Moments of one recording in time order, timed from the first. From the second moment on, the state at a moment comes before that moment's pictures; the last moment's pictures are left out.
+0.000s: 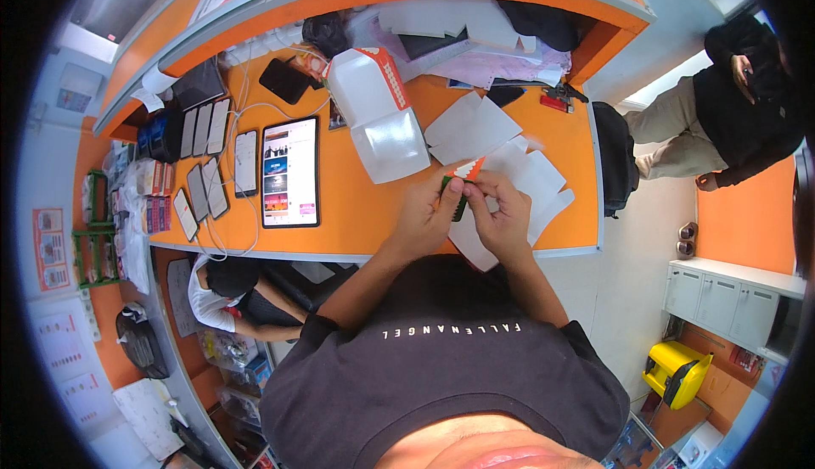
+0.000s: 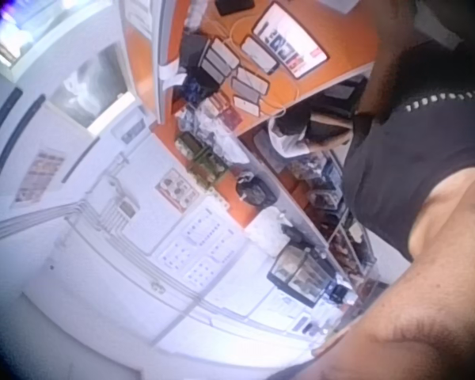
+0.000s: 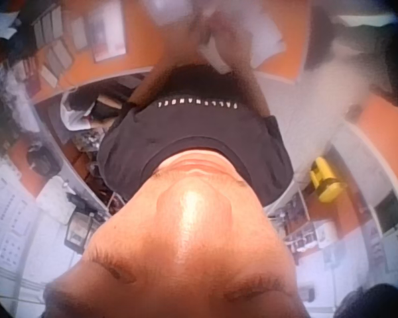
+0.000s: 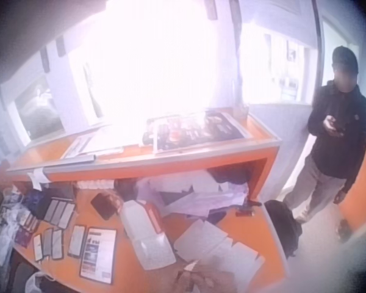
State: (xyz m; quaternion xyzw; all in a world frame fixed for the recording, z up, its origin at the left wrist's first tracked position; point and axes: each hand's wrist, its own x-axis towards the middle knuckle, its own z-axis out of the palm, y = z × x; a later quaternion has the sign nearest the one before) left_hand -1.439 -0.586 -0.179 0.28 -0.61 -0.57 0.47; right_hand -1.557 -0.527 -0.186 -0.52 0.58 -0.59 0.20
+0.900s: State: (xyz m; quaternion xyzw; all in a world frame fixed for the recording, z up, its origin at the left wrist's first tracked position) left_hand -1.425 -0.592 -0.180 0.31 -0.59 -0.51 0.54; right_hand -1.582 -0.535 -0.147 -0.46 0.53 -0.69 0.16
